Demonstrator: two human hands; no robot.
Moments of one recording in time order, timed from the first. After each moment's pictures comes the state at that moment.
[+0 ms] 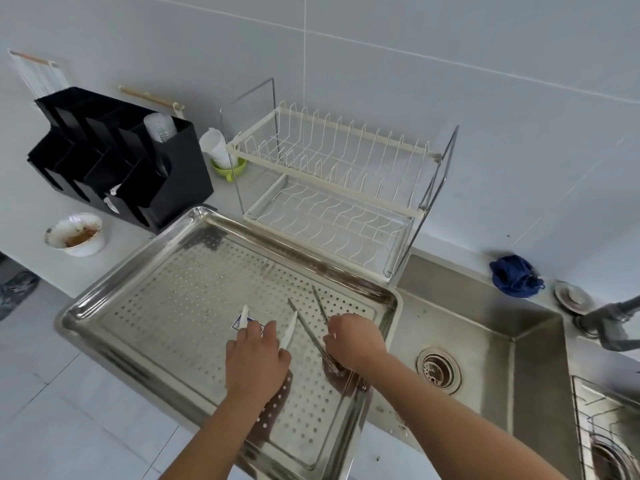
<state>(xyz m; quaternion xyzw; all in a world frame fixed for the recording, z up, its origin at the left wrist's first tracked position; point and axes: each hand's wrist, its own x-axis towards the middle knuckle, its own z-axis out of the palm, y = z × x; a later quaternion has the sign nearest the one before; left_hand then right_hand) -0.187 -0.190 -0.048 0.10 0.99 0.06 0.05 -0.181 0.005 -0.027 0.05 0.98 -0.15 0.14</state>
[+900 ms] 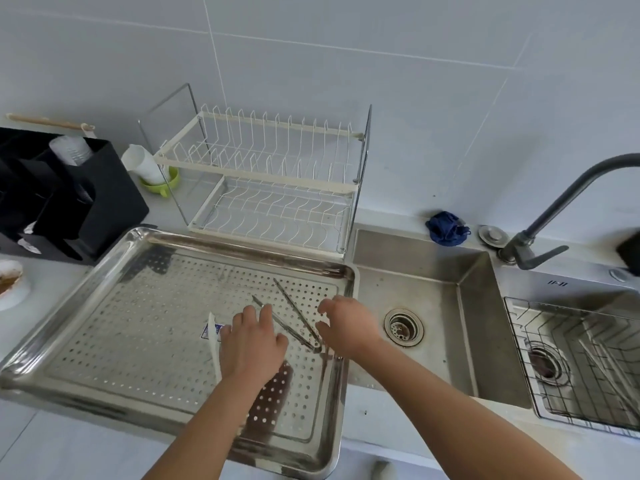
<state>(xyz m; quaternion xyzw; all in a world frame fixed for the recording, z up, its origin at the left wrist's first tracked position) -0.189 -0.168 -0.021 0.22 0.97 0.05 0.03 -0.130 0.015 -0.008 0.14 0.97 -0.19 0.04</state>
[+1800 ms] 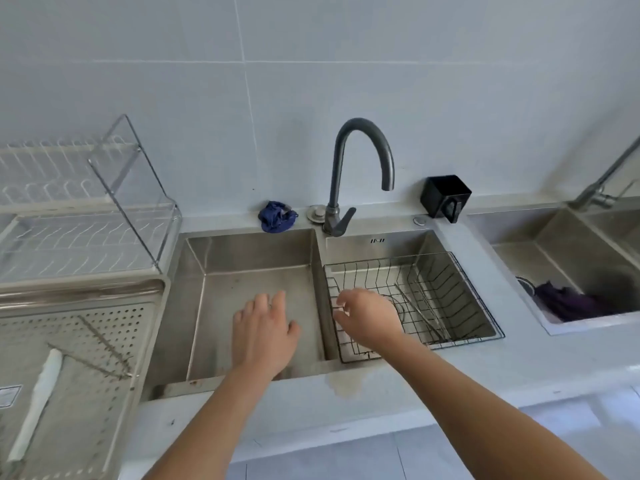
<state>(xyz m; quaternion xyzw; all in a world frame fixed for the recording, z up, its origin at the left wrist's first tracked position) 0.032 0.114 0.013 0.40 0.91 0.10 0.01 0.153 0.275 0.010 0.34 0.92 -0.20 -0.03</state>
